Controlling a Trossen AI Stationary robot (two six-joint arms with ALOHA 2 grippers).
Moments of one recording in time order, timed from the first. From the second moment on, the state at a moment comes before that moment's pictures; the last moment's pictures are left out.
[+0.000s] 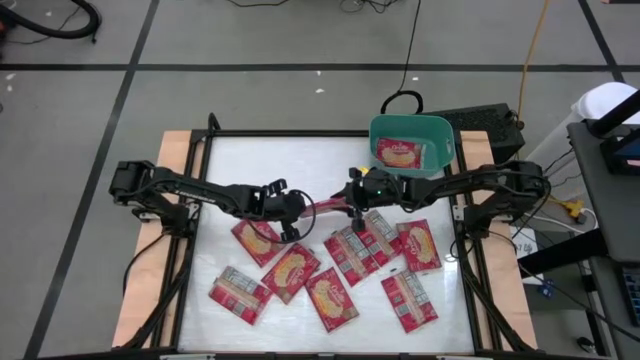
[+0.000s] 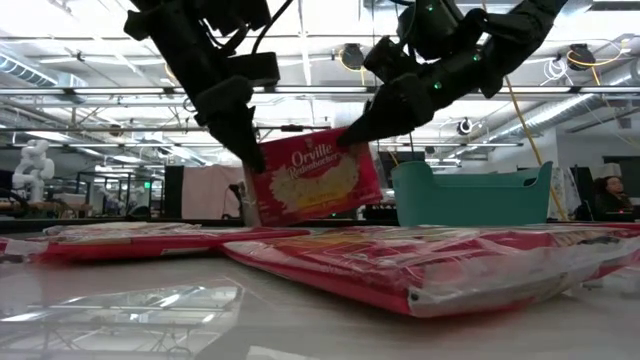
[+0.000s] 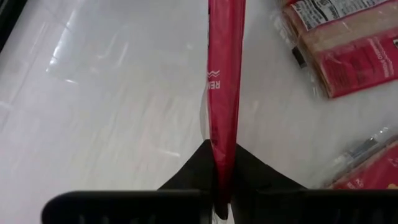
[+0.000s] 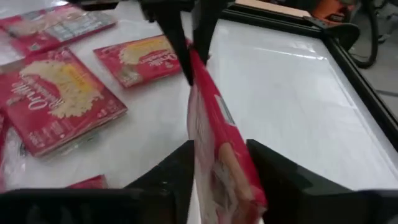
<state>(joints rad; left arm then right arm) -0.03 1.55 0.96 -0.39 -0.29 -0.17 -0.14 1.53 0.71 0.35 -0.09 -0.23</state>
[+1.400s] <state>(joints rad) -0.06 1.55 0.96 -0.20 -0.50 -0.26 -0.30 1.00 0.71 -0.23 -0.13 -0.31</state>
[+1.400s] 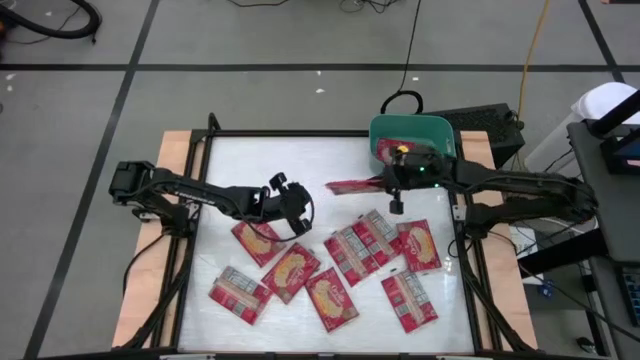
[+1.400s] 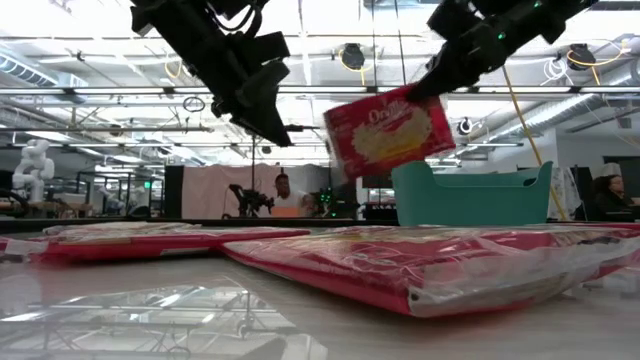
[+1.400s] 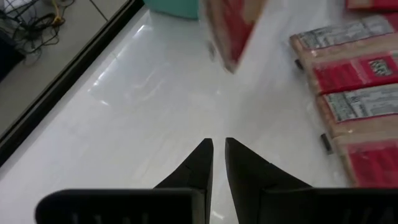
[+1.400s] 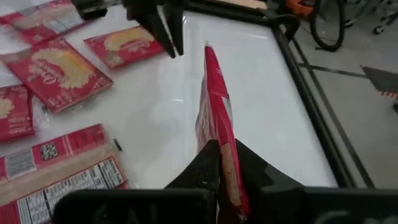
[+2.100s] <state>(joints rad) -0.06 1.55 0.96 0.20 -0.50 0.07 -0.46 0.75 0.68 -0.33 -0.13 -0.34</state>
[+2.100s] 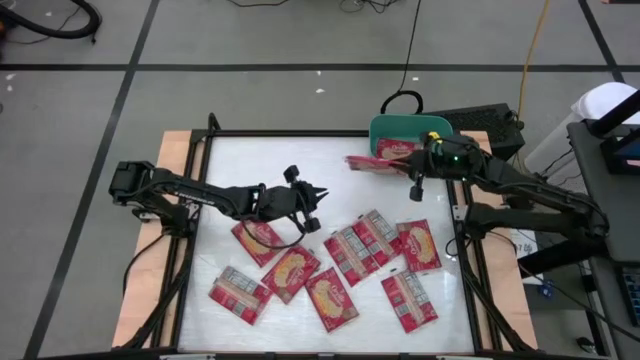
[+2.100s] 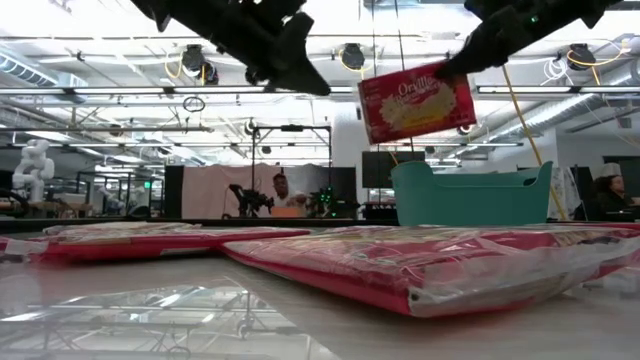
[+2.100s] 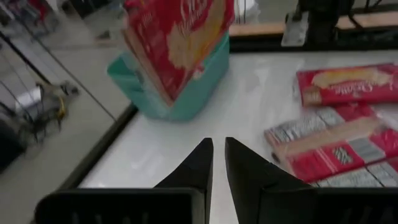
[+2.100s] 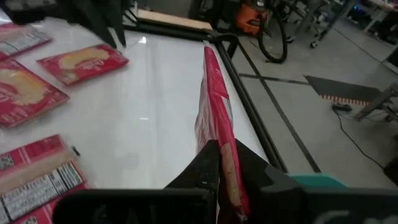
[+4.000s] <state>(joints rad) 0.30 1.89 1.48 0.36 0.16 0.29 -0.57 0.51 0.61 -0.28 0.06 -0.32</state>
